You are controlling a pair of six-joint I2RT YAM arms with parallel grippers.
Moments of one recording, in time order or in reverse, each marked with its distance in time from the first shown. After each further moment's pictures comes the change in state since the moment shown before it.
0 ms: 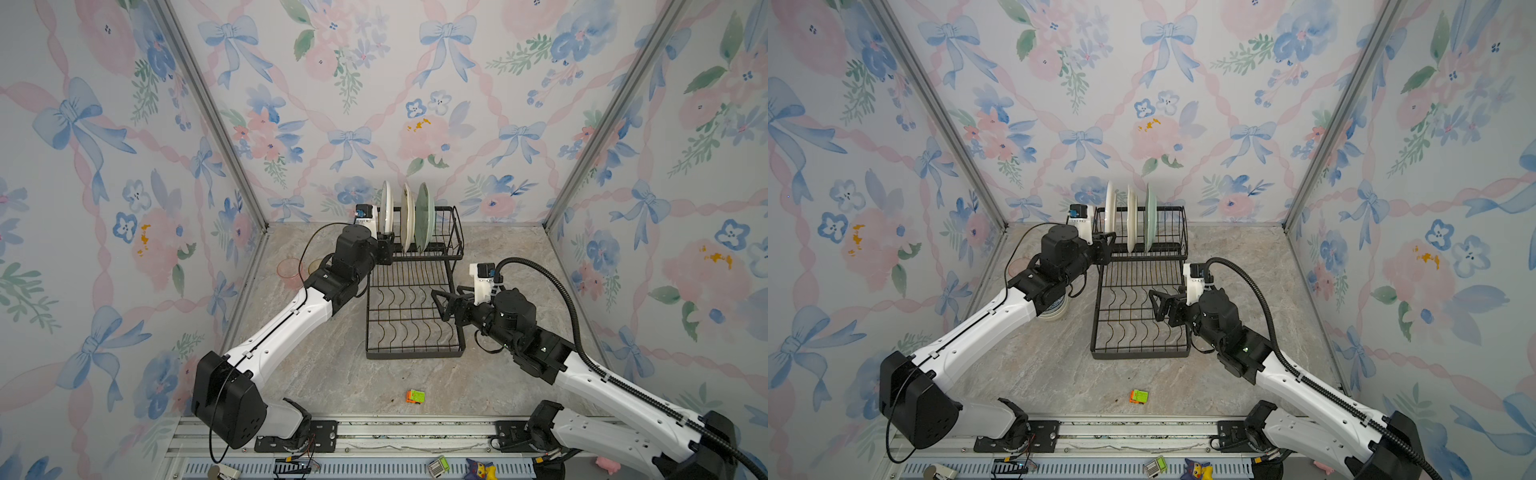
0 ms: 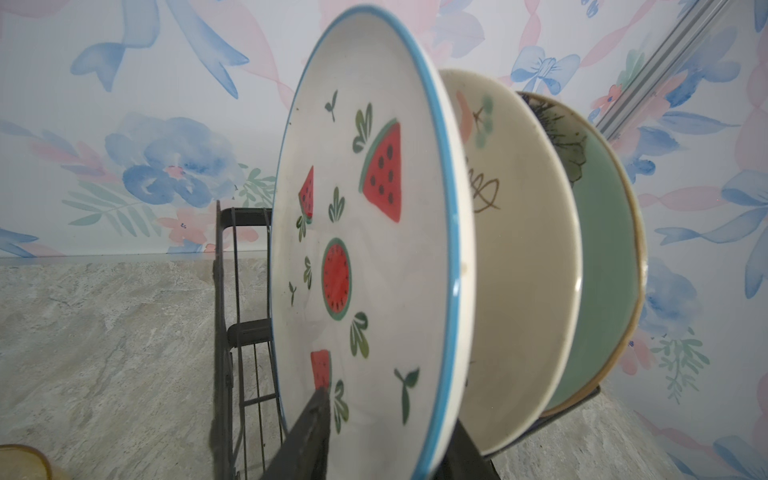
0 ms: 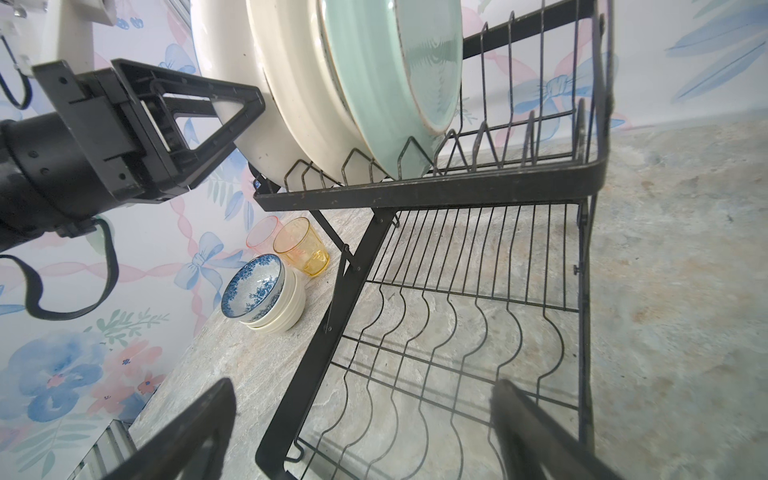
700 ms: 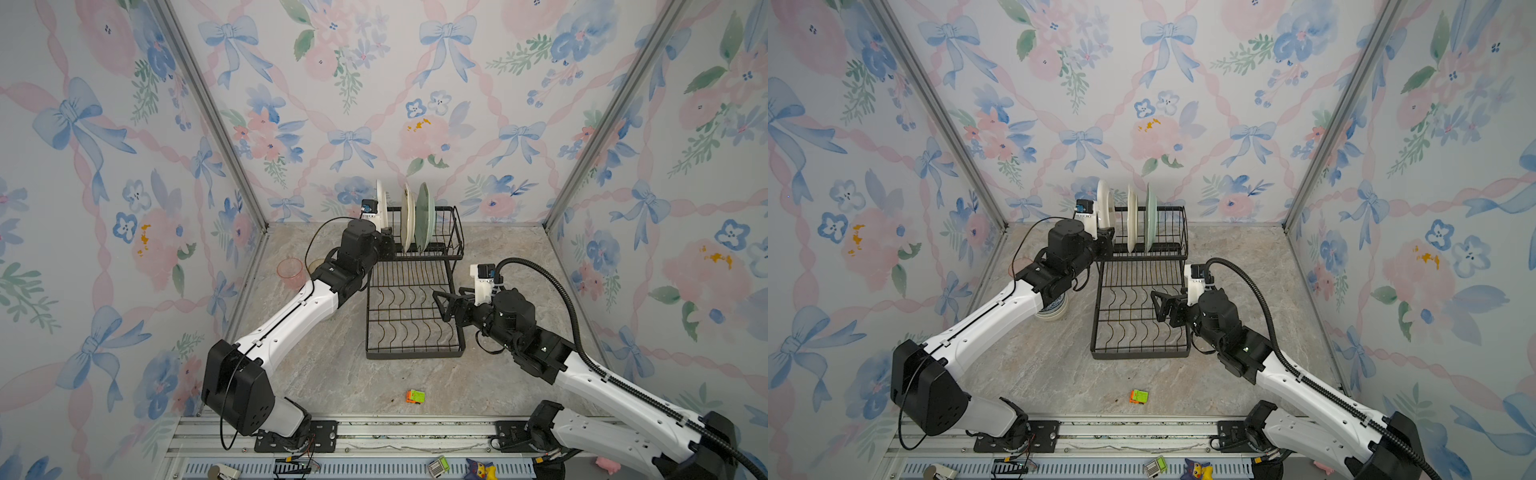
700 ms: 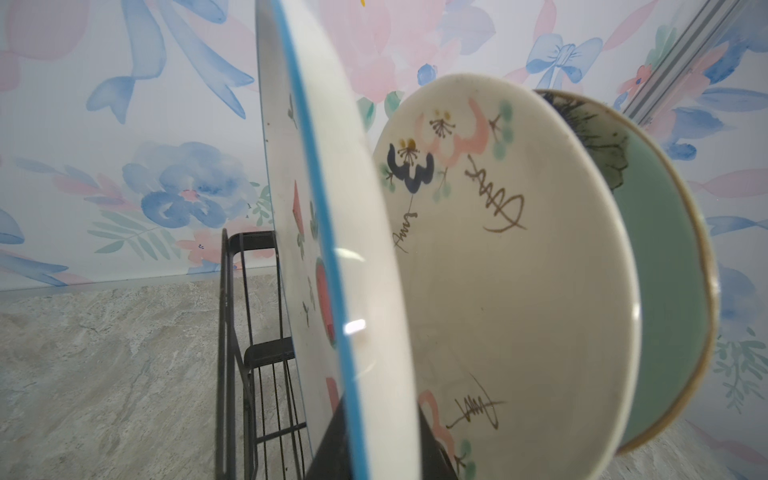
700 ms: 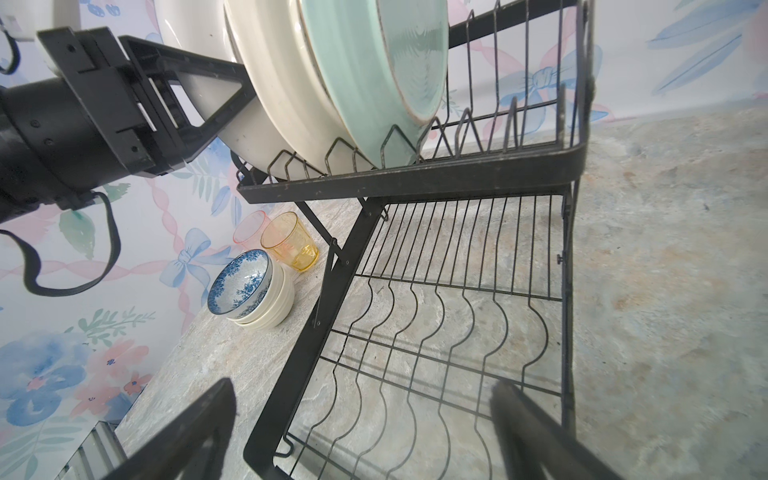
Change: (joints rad) left arm 0.000 0.066 0.055 0.010 -0.034 0.074; right arm -0.006 0.000 0.000 -0.029 0.012 0.000
